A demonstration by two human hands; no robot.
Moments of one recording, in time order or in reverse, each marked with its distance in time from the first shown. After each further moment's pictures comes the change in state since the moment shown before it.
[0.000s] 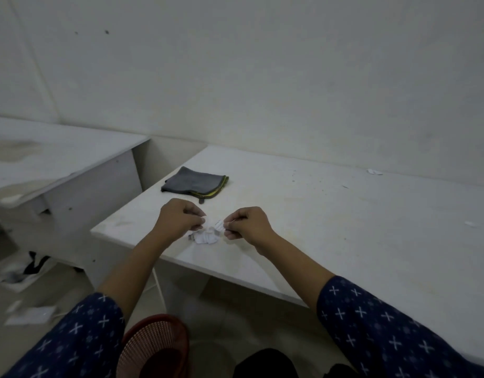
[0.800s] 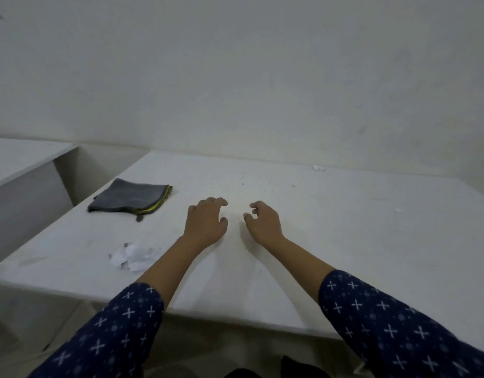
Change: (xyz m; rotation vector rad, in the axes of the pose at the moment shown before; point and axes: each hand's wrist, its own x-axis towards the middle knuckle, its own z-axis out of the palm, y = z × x) left_hand 0.043 0.075 0.143 0.453 -0.073 0.424; right_hand 0.024 0.044 -0.118 -0.463 0.436 0.003
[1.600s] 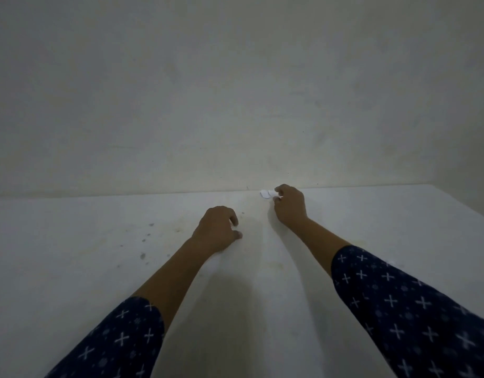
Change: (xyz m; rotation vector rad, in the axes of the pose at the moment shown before) left_hand 0.269 0.118 0.169 -0.202 -0.358 0.142; right_hand 0.298 0.204 -0.130 -0.230 0.305 0.148
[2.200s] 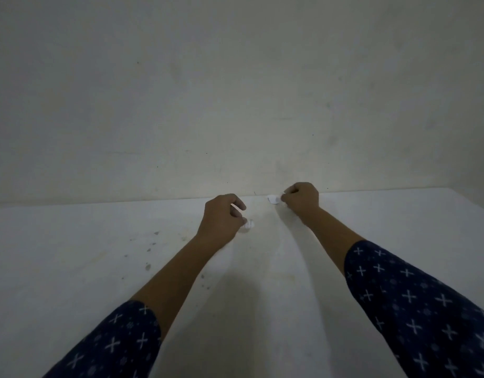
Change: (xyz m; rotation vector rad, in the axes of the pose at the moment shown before) left_hand 0.010 0.006 -0.017 -0.383 0.208 -0.029; right_hand 0.033 -0.004 -0.007 0.210 -0.006 0.216
